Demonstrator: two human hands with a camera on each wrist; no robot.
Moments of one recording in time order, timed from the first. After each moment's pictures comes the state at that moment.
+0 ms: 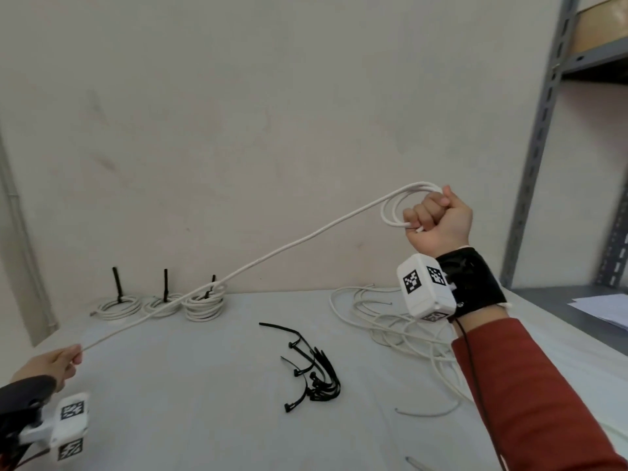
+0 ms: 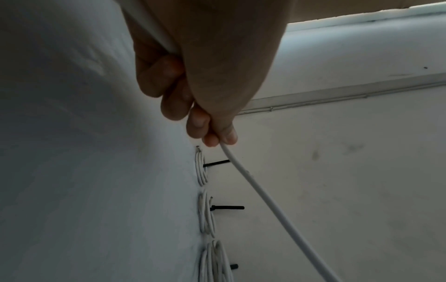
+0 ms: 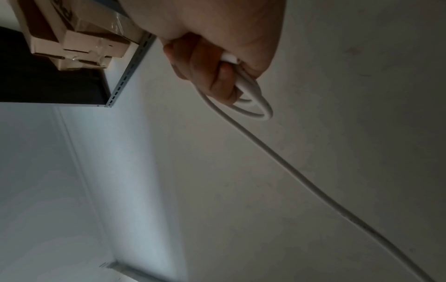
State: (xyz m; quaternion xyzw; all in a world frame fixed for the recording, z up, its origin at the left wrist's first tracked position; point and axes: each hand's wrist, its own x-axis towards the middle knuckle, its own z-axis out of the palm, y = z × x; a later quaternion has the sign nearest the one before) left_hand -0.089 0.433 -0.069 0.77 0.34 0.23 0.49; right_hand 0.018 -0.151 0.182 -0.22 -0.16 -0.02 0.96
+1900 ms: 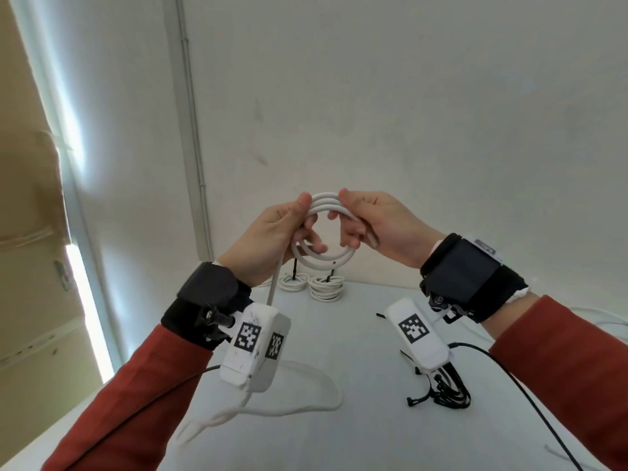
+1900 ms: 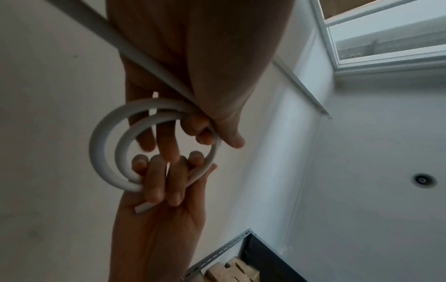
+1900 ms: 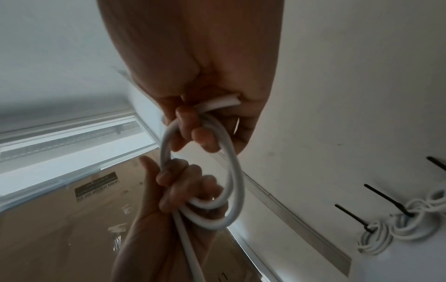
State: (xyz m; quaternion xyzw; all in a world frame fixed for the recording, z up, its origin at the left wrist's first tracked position) left_hand -0.183 0.209 0.163 0.71 -0.12 0.23 0.66; right_hand -0.076 0.063 0.182 -0.58 -0.52 0.16 0.61
